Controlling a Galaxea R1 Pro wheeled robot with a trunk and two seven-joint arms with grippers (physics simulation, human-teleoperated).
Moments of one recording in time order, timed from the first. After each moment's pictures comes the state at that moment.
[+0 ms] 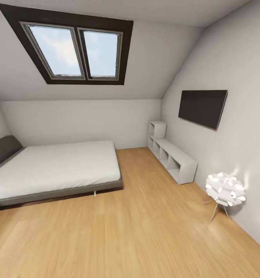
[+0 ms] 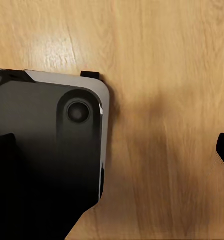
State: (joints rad) left arm -0.20 -0.05 -0.09 0.00 0.40 -0.11 0.19; right arm -0.14 -0.06 -0.03 0.03 0.11 -0.10 -0.02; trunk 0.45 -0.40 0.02
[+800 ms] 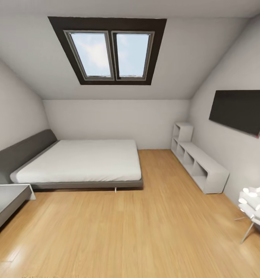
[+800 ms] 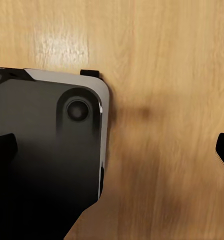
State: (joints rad) left arm -0.20 -0.06 -0.09 0.00 0.40 -0.12 0.19; right arm -0.14 -0.06 -0.03 0.03 0.11 -0.09 -0.02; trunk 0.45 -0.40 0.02
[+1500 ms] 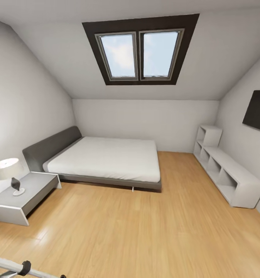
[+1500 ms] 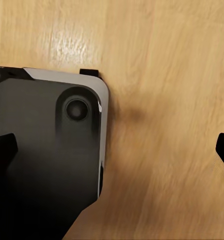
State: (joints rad) left arm -0.20 -0.06 -0.08 0.00 0.40 -0.11 0.19; right arm -0.14 -0.07 -0.03 0.03 0.11 -0.09 -0.02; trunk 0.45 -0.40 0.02
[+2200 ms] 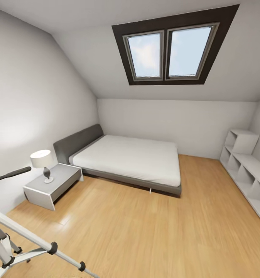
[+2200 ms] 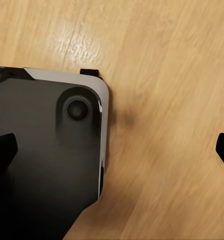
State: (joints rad) left arm -0.20 -0.06 -0.08 0.00 0.40 -0.11 0.19; right arm -0.14 -0.06 -0.03 0.03 0.11 -0.09 -0.02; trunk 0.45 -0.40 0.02
